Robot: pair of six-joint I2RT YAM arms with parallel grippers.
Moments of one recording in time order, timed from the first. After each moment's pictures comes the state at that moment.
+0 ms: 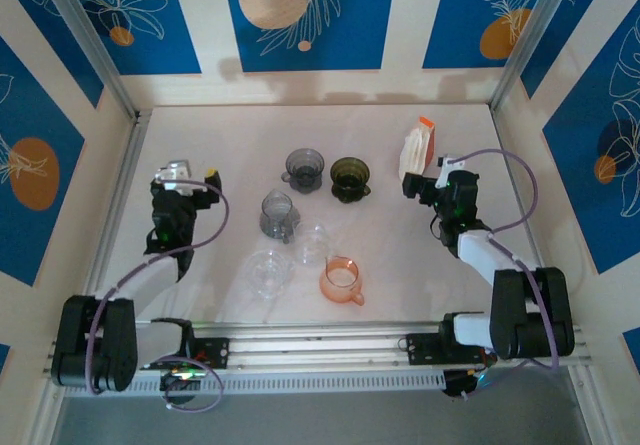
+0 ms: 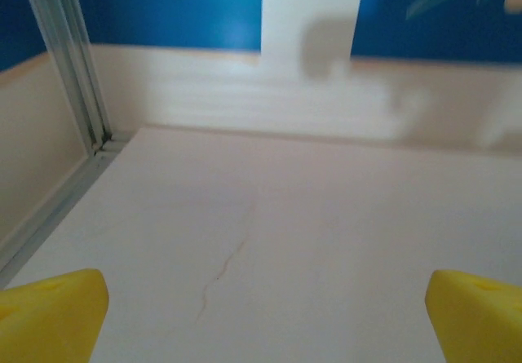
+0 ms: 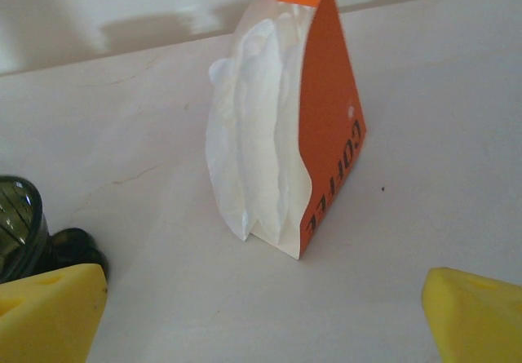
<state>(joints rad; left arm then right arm) -0.09 1.15 0.40 0.65 -0.18 -0.12 0.03 1.27 0.54 0.29 -0.02 0.22</state>
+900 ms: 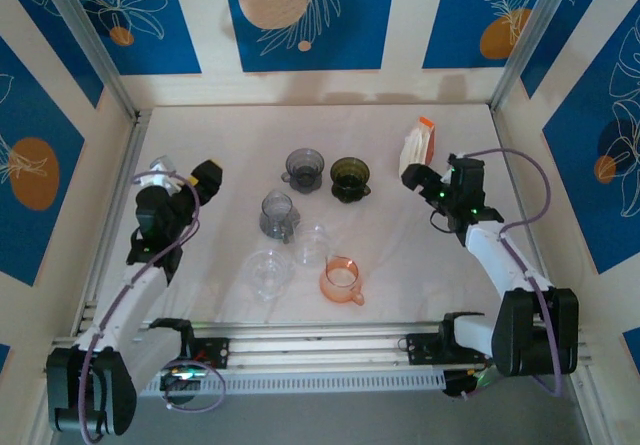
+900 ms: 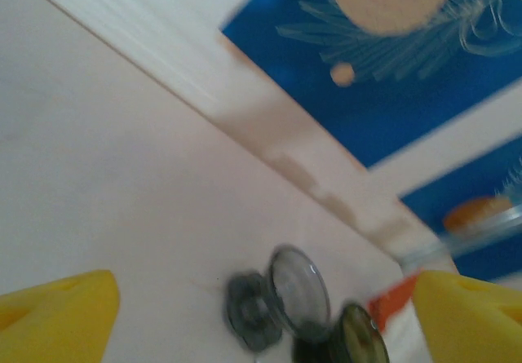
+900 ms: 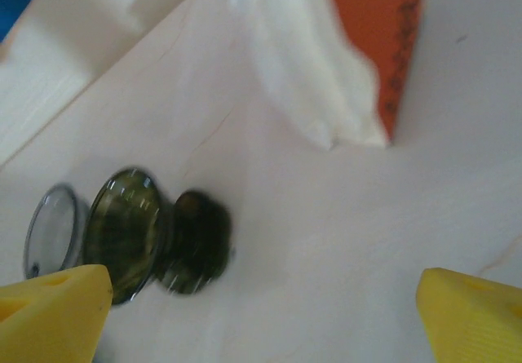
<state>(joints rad) -0.06 0.95 0.52 0.25 0.24 -0.79 0.05 1.19 0.72 -0.17 -0.23 0.62</state>
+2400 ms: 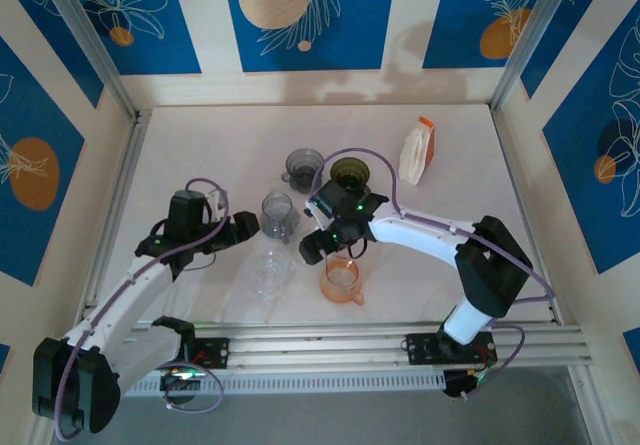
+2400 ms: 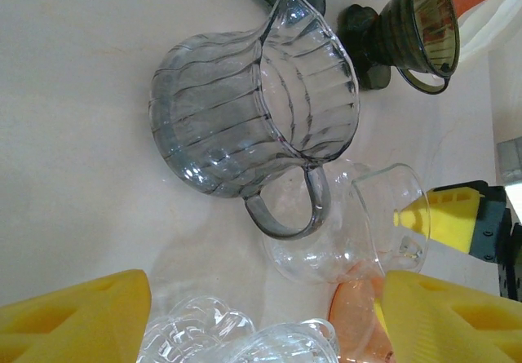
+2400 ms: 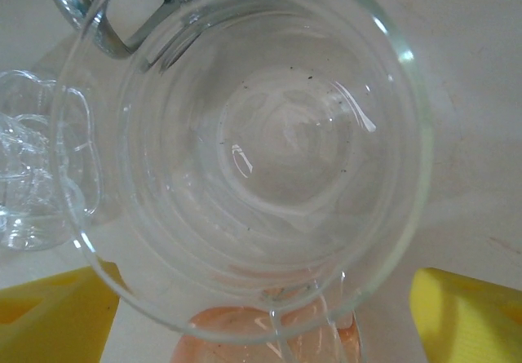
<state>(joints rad) -0.28 0.97 0.61 -0.41 0.42 -0.63 0.84 1.63 1.11 -0.65 -0.11 0.24</state>
